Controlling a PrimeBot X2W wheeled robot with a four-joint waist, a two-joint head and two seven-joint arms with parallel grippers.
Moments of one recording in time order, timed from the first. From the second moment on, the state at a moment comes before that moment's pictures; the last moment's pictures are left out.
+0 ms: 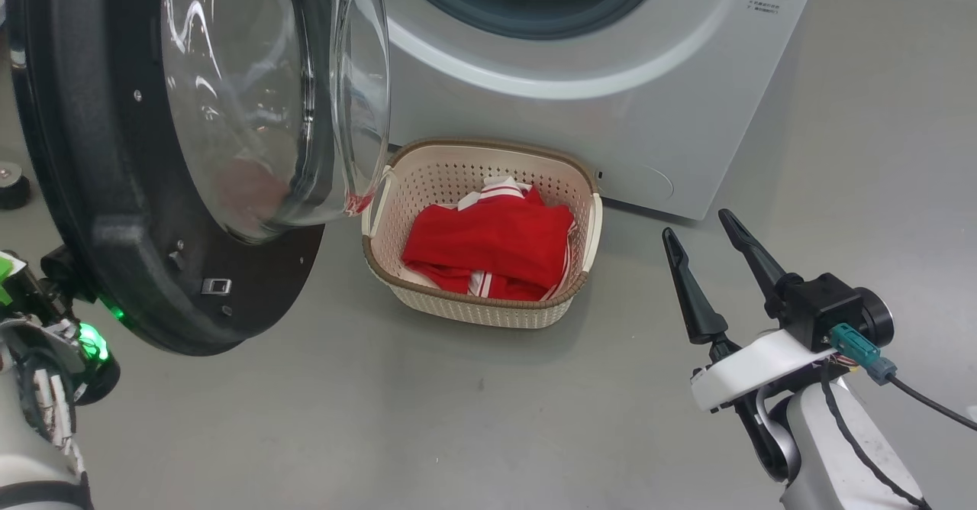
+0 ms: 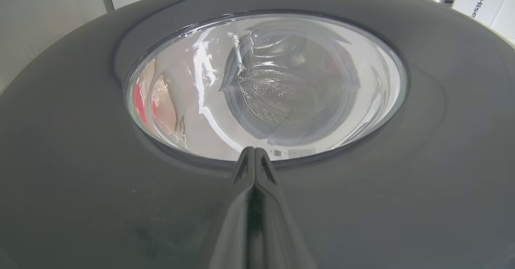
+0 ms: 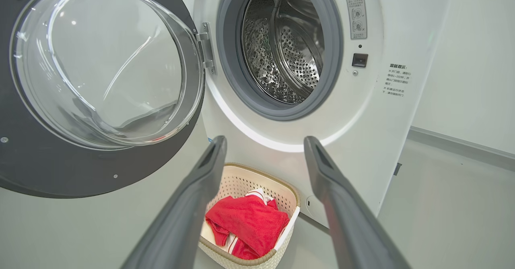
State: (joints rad) left arm -0.68 0.10 0.63 0.74 -1.29 -0.07 1.02; right arm -0.21 -0.08 0.23 0.25 0.21 0.12 -0.25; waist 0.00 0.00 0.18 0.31
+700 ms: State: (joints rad) left arm -0.60 0.02 0.55 0.58 -1.34 -0.08 1.10; right arm -0.19 -0.07 0.23 0.24 0.22 0.11 -0.25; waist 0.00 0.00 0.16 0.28
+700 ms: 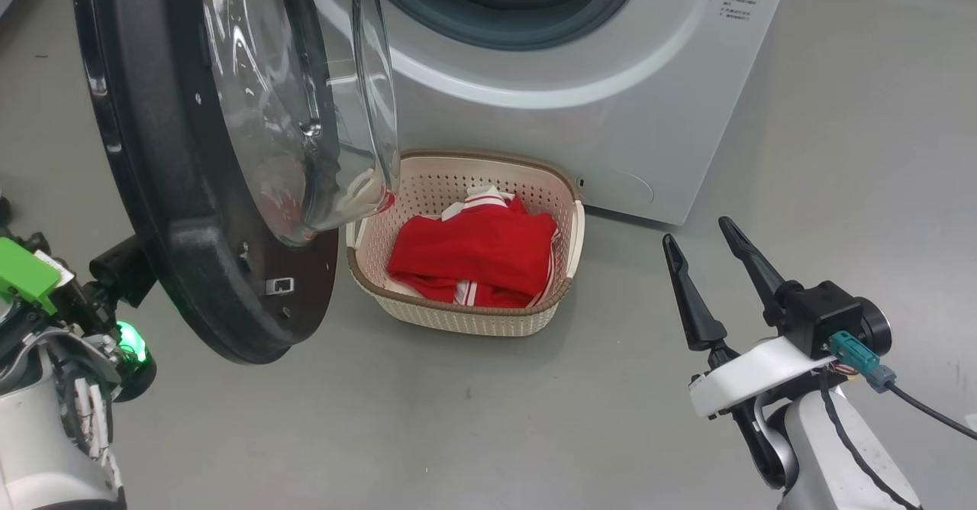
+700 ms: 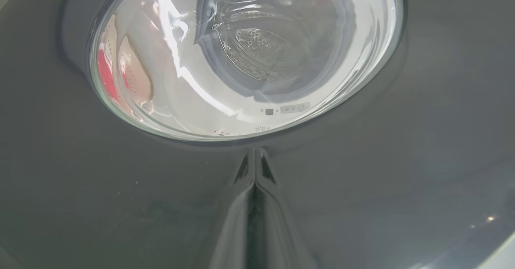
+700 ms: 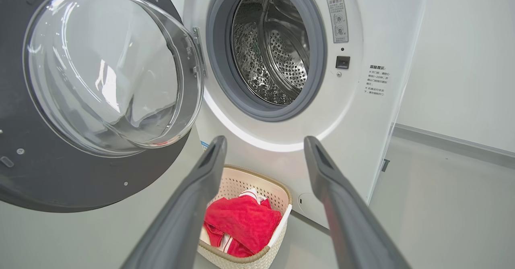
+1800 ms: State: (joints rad) left arm -0.44 0.02 0.32 0.37 -1.30 -0.10 0.90; right arm -0.17 -0.07 0.21 0.23 0.22 0.11 -0.25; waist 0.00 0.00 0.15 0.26
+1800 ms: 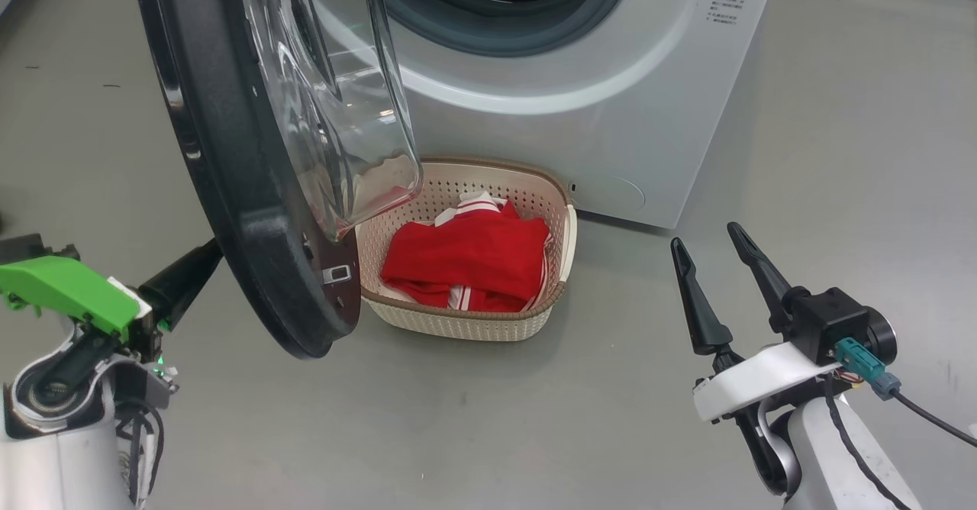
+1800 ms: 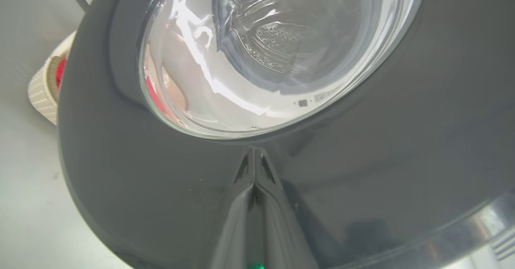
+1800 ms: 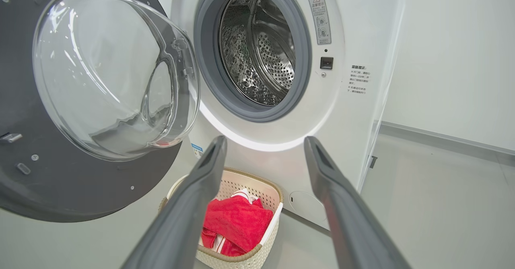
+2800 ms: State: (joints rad) left arm -0.16 0.21 0.06 0.11 -0.59 -0.12 0.14; right arm -0.15 -0.06 0.20 0.23 0.22 0.11 -0.25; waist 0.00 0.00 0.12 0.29
